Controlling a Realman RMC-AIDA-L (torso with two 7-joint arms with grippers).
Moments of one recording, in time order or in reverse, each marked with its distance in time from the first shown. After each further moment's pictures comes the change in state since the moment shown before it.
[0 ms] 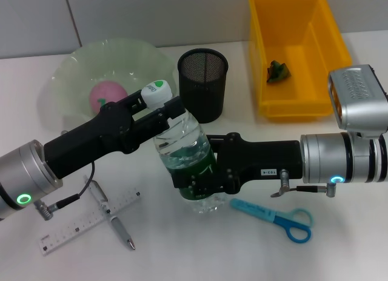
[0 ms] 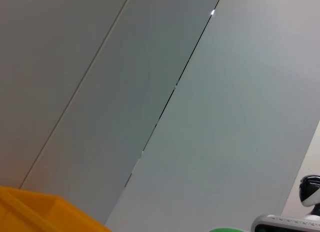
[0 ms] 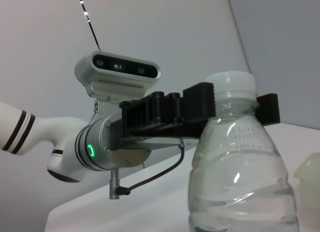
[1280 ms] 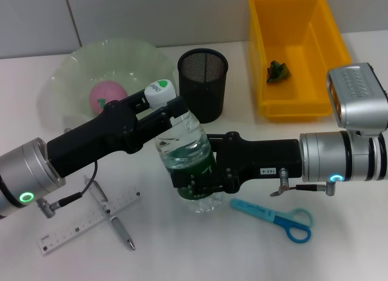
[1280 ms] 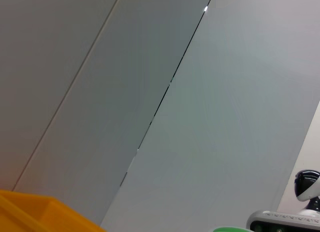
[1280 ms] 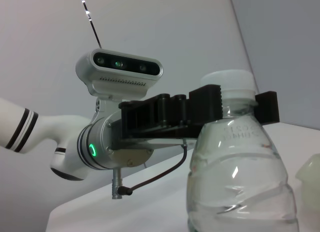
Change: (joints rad) left arm -0.011 0.000 0.009 0.000 0.000 0.002 0.011; right arm 0.006 -0.002 -0.002 0.000 -0.001 -0.001 0.002
